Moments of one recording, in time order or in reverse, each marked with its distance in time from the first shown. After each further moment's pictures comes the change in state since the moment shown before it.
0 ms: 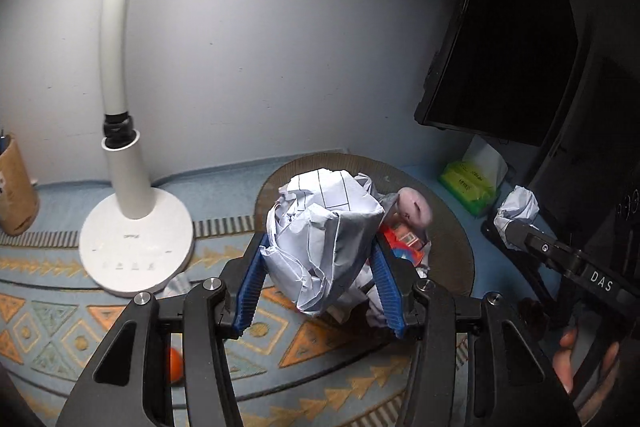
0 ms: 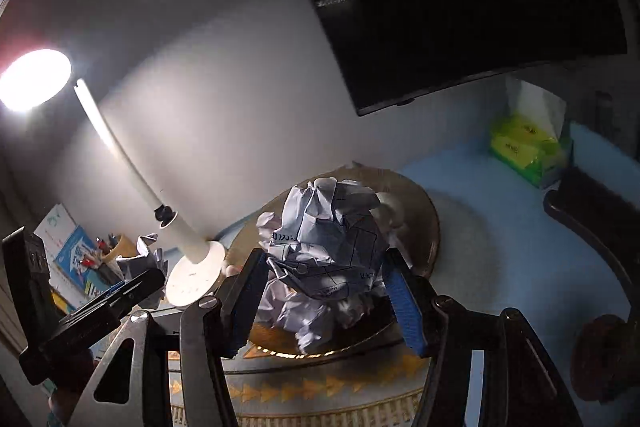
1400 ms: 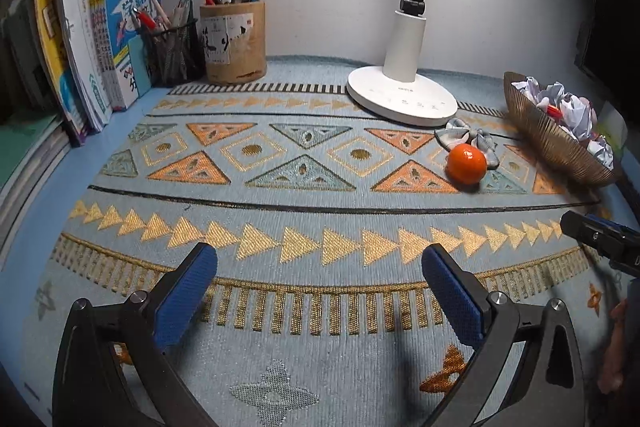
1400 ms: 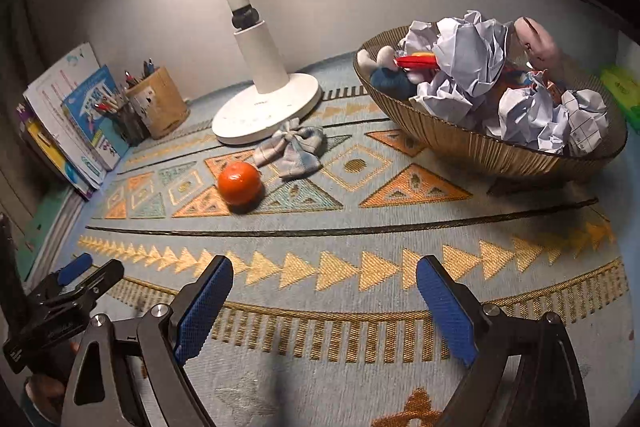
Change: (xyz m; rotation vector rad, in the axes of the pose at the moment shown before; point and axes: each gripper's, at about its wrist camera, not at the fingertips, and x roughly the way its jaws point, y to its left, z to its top) left arm -0.129 0.166 -0.169 -0.133 0.041 0.496; right arm 0.072 0.135 -0.164 -0.274 0.299 0.064
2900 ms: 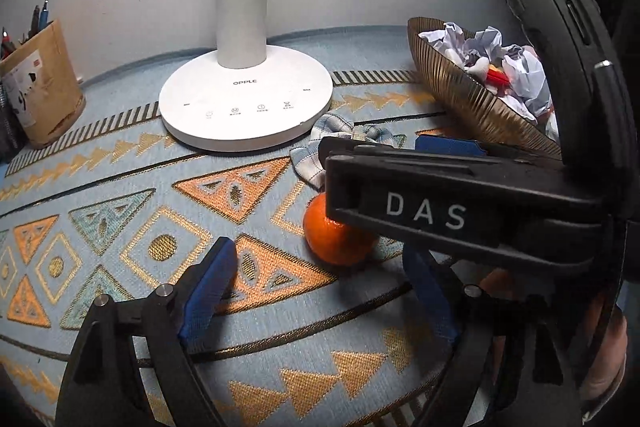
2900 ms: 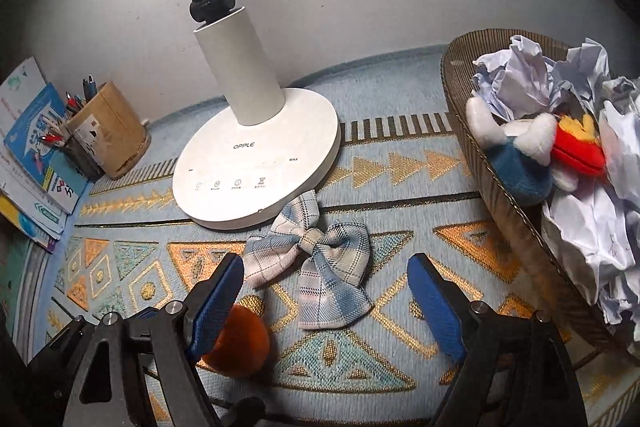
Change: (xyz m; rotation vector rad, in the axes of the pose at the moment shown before) left arm 0.094 -0.105 0.062 0.236 0.192 -0.328; right arm 0.110 0.033 0.097 0.039 0.063 -0.029
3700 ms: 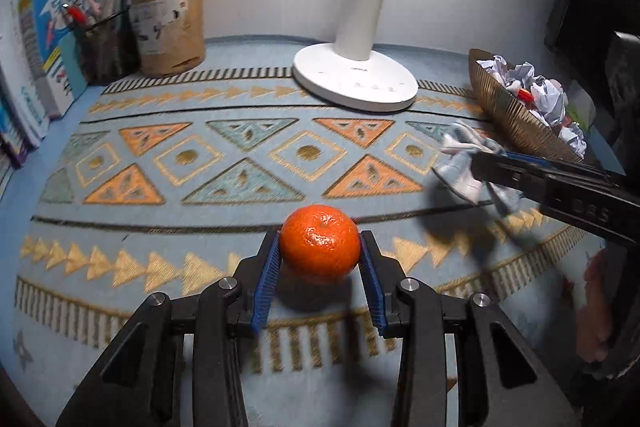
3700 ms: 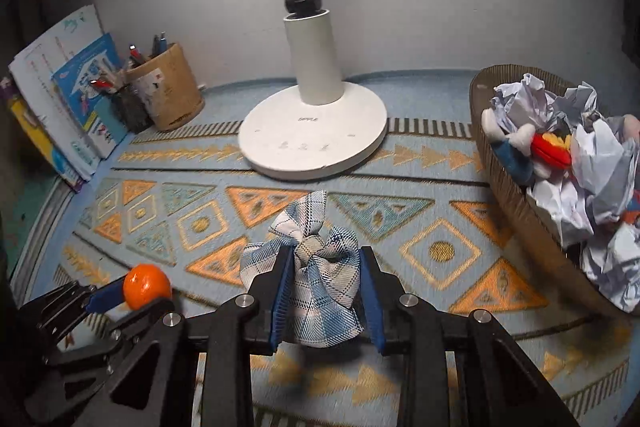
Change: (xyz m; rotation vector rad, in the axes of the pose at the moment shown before) left arm -0.086 0.063 -0.077 -0.188 -0.064 0.140; right arm -0.074 0.030 -0.052 -0.204 0.015 0.114
